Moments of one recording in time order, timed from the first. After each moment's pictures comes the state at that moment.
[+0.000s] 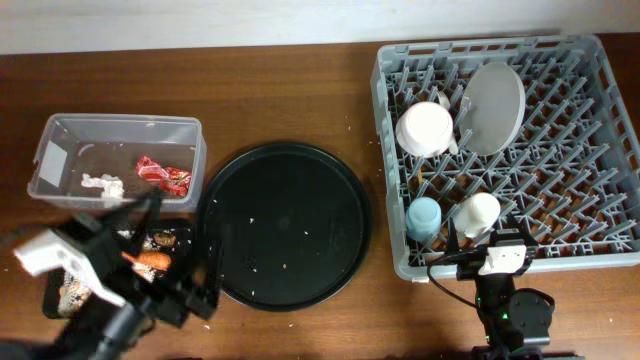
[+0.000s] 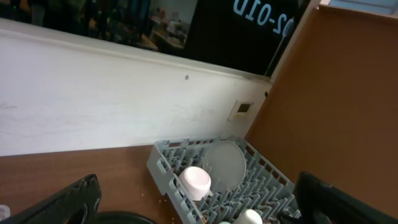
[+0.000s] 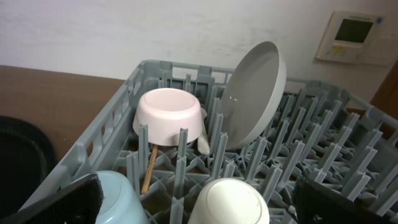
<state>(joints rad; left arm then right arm) 0.03 0.60 1.26 -0.64 0.59 -0.37 0.00 0.01 0.01 -0.07 0.00 -0.12</state>
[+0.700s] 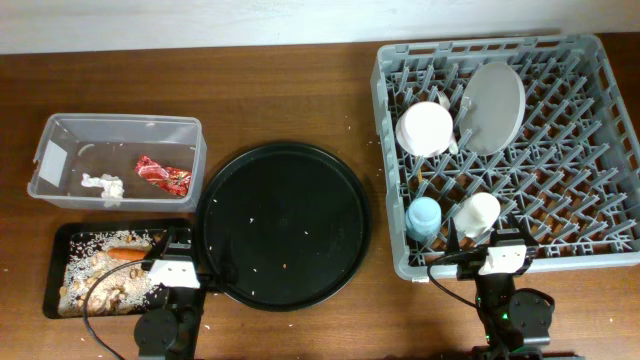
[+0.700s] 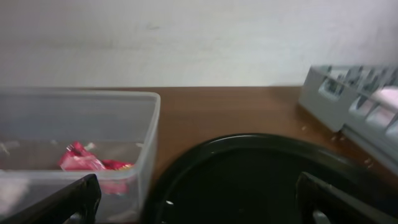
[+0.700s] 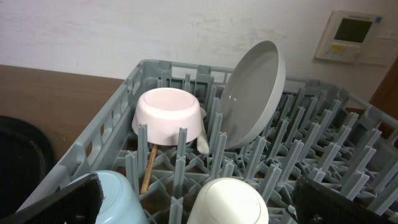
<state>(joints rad) -0.05 0.01 0.01 -0.08 0.05 -0.04 0.00 0.01 0.01 -0.07 0.00 -0.12</state>
